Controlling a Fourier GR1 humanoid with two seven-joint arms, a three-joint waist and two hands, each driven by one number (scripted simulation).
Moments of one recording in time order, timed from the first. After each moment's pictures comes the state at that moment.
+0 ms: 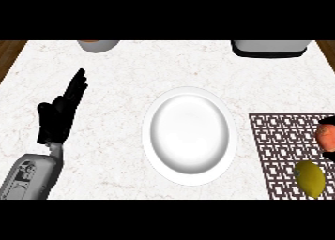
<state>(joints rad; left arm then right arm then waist) -0.27 0.28 -0.09 -1.41 0.02 0.13 0.09 -0.28 -0.69 -0.02 -0.87 0.57 0.24 0.01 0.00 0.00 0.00</state>
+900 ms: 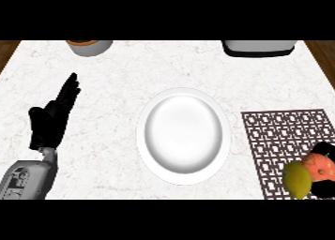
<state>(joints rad) -0.22 0.26 -0.03 -1.44 -0.02 0.10 0.11 0.10 -0.57 0.01 -1.38 0.72 0.01 0.15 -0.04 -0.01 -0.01</state>
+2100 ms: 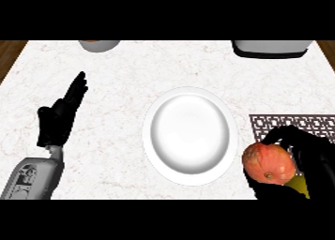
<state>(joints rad) -0.24 0.23 -0.03 -1.42 -0.04 0.07 0.09 0.04 -0.33 0.27 -2.19 0.83 0.02 0.45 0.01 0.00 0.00</state>
